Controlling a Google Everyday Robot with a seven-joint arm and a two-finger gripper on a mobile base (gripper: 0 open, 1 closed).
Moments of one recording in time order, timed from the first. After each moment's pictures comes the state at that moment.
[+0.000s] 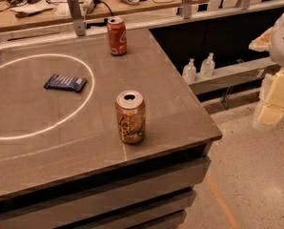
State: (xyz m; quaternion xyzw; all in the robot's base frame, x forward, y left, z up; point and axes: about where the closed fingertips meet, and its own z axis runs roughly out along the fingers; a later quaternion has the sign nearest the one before) arm 0.438 -0.217 0.976 -0.60 0.78 -0.03 0.16
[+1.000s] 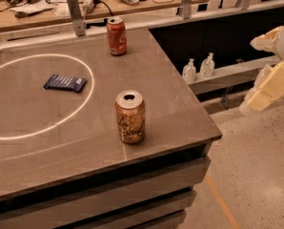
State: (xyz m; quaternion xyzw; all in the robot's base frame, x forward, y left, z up) arm 0.471 -0.216 0.971 -0.54 0.79 0.06 0.27
